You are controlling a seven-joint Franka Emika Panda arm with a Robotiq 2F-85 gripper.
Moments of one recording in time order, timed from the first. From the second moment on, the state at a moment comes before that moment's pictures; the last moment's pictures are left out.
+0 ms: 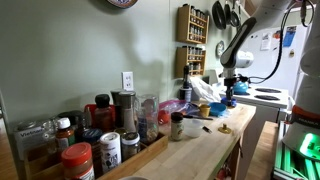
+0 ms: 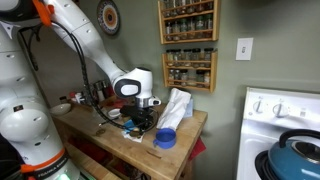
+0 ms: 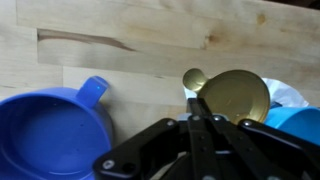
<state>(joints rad) -0.21 -0.02 -0.26 -2.67 0.07 2.51 -0.69</state>
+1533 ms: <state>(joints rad) -0.34 -0.03 -0.27 -2.64 0.12 2.57 -0.91</state>
